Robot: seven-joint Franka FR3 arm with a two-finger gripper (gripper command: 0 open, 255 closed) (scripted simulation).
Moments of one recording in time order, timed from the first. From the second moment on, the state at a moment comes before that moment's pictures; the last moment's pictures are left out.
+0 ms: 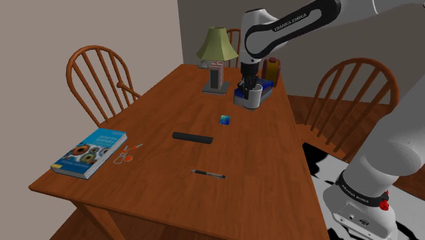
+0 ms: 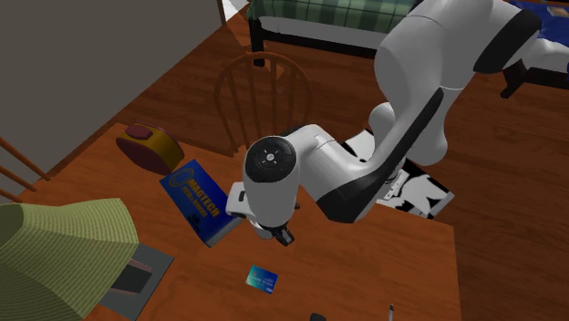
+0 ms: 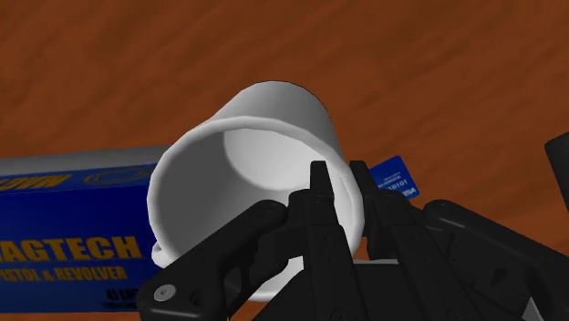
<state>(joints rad) -0.04 -0.11 0.05 -2.18 -0.07 2.05 0.02</state>
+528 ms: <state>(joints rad) -0.04 -0.14 0.05 -2.10 -0.06 1.95 0.01</state>
